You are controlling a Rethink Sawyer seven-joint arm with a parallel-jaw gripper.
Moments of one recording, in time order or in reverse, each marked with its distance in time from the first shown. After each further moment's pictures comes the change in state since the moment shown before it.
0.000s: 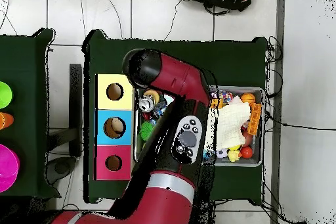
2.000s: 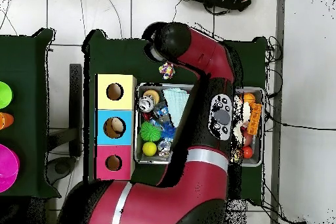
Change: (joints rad) arm -0.155 0.097 0.130 -0.271 -0.006 0.073 0.000
